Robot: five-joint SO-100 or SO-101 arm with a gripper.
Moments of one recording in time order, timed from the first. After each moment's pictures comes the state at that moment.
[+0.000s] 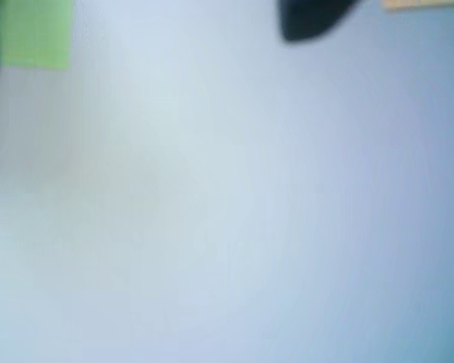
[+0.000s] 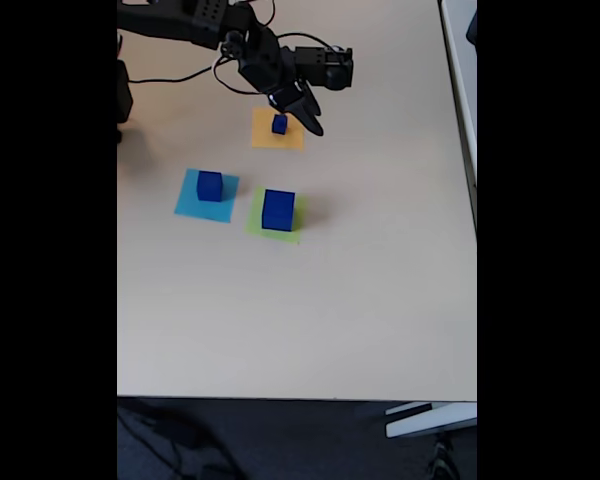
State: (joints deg) arm 12.7 87.2 92.4 41.0 72.3
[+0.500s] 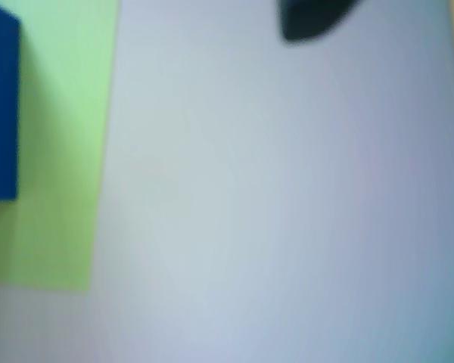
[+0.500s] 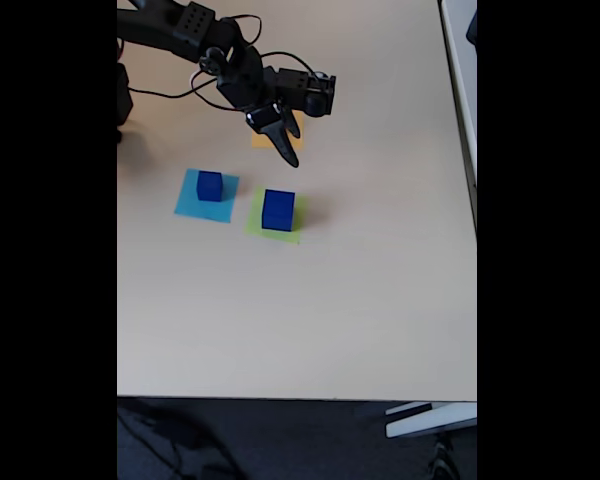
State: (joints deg) arm 16.8 95.4 108.5 41.3 78.0
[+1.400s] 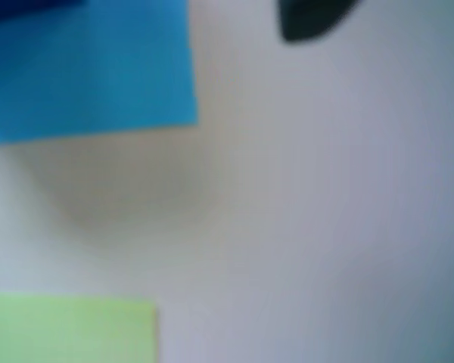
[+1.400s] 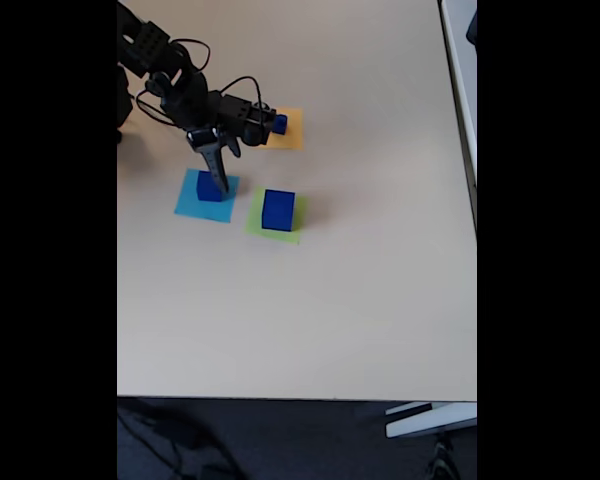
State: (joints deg) arm 24.3 113.4 143.8 27.3 72.9
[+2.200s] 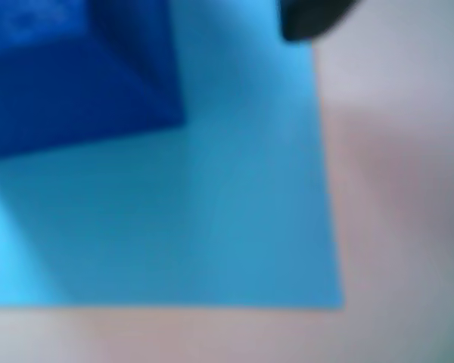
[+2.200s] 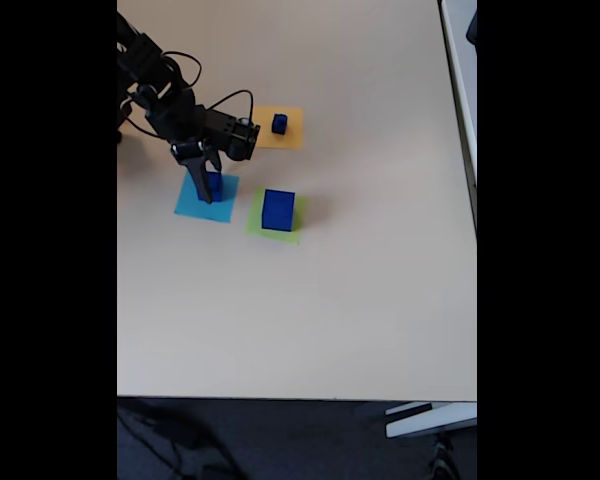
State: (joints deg) arm 30.5 113.6 148.8 27.2 64.4
